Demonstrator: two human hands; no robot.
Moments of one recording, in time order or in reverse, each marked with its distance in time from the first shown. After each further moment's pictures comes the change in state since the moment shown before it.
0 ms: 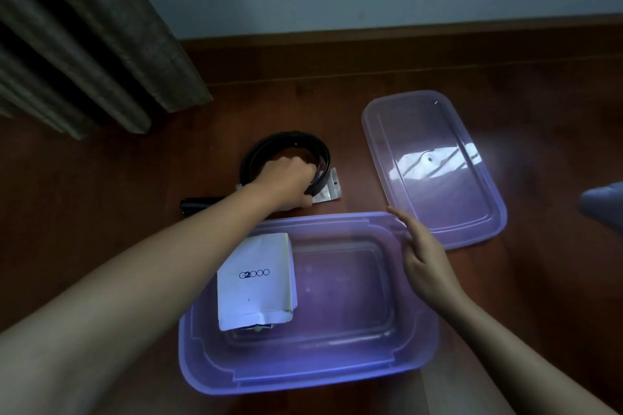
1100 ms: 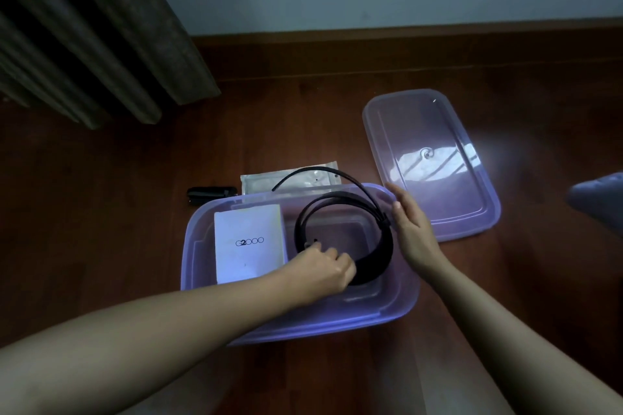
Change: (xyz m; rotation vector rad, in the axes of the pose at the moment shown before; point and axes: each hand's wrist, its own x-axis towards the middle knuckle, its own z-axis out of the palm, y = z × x) left_hand -0.078 0.074 0.105 0.368 0.404 0.605; right_hand 0.022 -0.012 0.006 0.380 0.030 0.154
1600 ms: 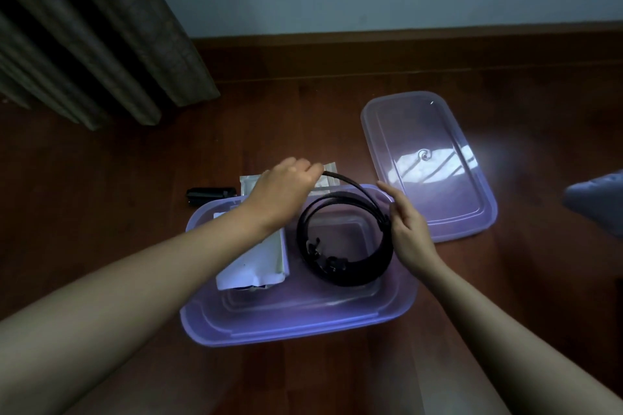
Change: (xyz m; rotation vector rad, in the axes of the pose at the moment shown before) left_hand 0.008 -0.098 -0.064 -0.287 0.059 -0.608; right_hand -0.003 -0.006 0.001 -0.142 -0.006 -0.087
